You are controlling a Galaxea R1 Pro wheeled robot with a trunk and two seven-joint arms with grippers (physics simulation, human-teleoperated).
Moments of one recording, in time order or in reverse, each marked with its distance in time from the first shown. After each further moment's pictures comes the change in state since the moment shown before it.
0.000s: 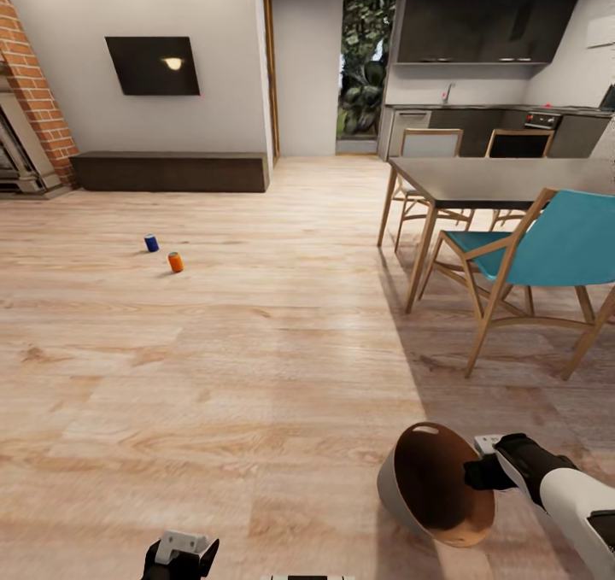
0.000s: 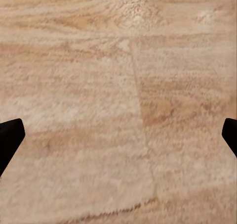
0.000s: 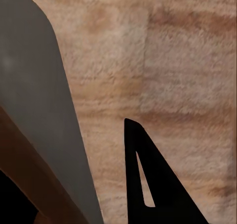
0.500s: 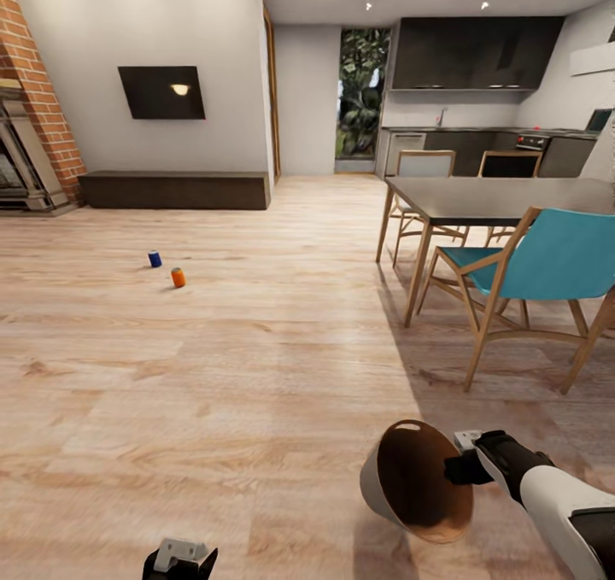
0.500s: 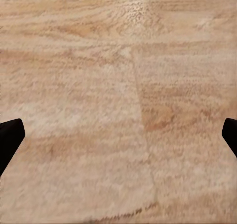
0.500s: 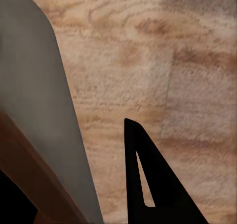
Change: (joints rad) left arm -0.012 0.001 0.000 0.055 0.003 0.003 0.001; right arm 0.001 0.060 0.002 -0.020 0.013 -0.005 -0.001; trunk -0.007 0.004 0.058
